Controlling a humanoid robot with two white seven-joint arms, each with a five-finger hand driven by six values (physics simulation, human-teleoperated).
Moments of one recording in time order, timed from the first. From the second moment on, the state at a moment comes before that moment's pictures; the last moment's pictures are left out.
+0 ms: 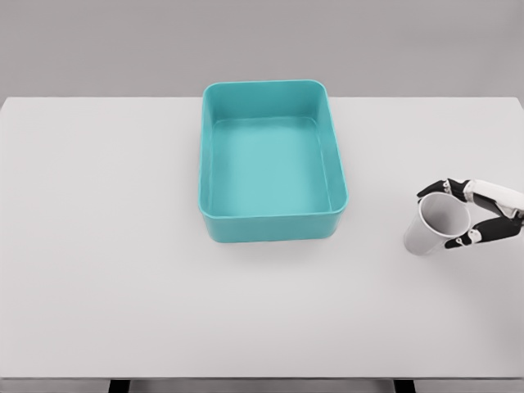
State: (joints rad) left arm -0.02 0.00 -0.14 -0.05 0.15 -0.01 0.14; right arm -0.46 -1.09 0.82 -1.25 -0.66 -0.61 0.61
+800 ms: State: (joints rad) left arm -0.02 0.00 -0.14 -0.05 0.15 -0.01 0.14; right arm -0.48 -0.95 0.67 -1.25 -0.70 -0.61 0.61
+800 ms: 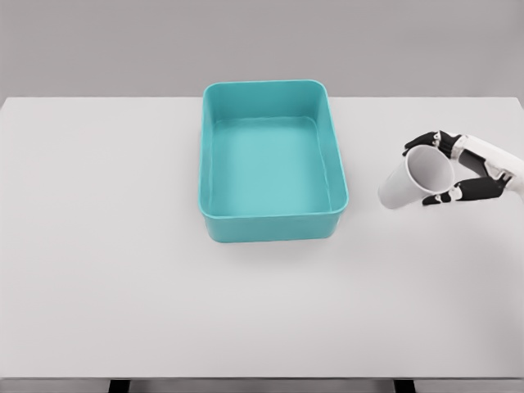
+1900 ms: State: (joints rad) left arm -0.02 0.00 -0.14 -0.05 0.15 -0.01 0.14; right arm -0.61 -0.79 0.63 -1.25 -0.71 -0.61 0.61
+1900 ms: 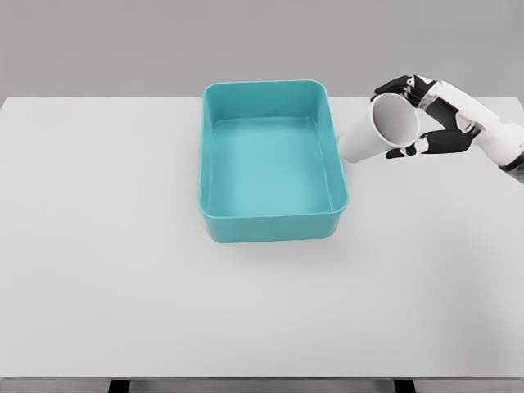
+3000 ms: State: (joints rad) left arm -0.02 0.00 -0.14 -0.05 0.15 -0.01 0.14; right arm -0.68 -0.62 0.65 -1.21 -0.65 -0.61 0.61
